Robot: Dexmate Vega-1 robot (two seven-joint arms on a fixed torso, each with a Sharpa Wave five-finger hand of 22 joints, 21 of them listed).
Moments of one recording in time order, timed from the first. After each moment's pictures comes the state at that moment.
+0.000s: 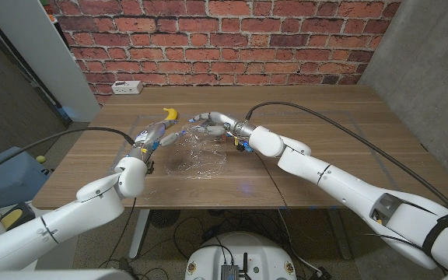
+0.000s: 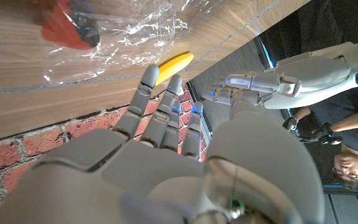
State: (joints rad) left arm 1.17 1.03 0.43 -2.12 0.22 0.55 0.45; left_hand 0.31 -0.01 0.57 -0.16 0.18 0.24 -0.10 0.17 0.18 0.21 -0.10 0.19 0.19 0.12 -0.02 0.18 0.17 0.00 0.16 0.24 0.20; right arm -0.57 -0.44 -0.87 -1.53 -0.23 0.11 0.08; right_hand 0.76 0.12 0.14 0.04 0.19 0.39 -0.05 0.22 0.19 0.32 0.02 0.21 0.23 0.58 -0.06 0.25 0.52 0.29 0.11 1.03 0.17
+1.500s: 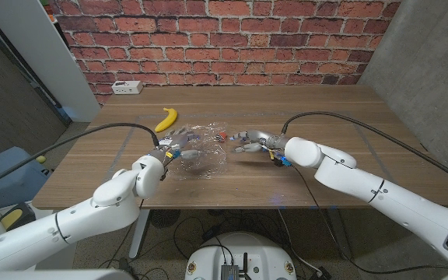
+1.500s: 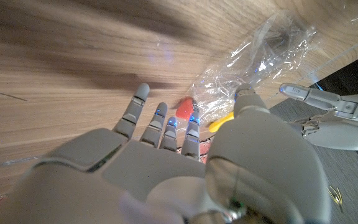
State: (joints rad) left arm 1.01 1.05 0.68 -2.29 0.56 0.82 -0.01; left_hand 0.38 -0.12 0.49 -0.16 0.21 0.23 -0.17 0.20 0.18 0.03 -0.09 0.19 0.19 -0.13 0.04 0.17 0.18 -0.17 0.17 0.20 0.20; right arm -0.74 -0.79 -0.79 -2.00 -0.17 -0.41 0.24; right_hand 0.78 0.06 0.20 -0.10 0.20 0.24 -0.11 0.18 0.19 0.06 -0.01 0.18 0.23 0.15 0.03 0.19 0.50 0.03 0.16 0.80 0.17
